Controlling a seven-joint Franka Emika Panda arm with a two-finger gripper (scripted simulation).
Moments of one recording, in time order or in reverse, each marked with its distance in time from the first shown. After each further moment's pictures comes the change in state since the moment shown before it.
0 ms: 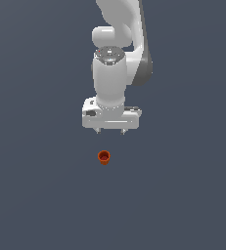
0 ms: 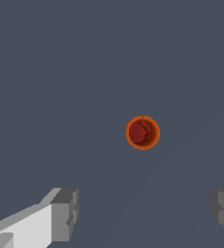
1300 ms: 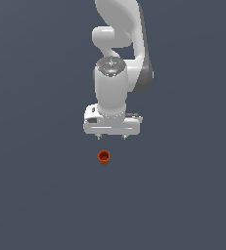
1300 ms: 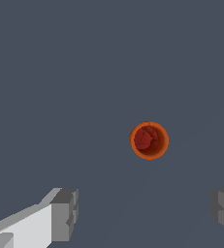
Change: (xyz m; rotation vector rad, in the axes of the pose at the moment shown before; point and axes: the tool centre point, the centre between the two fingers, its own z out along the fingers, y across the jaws) arm 0.011 -0.005 0.019 0.005 -0.008 0.002
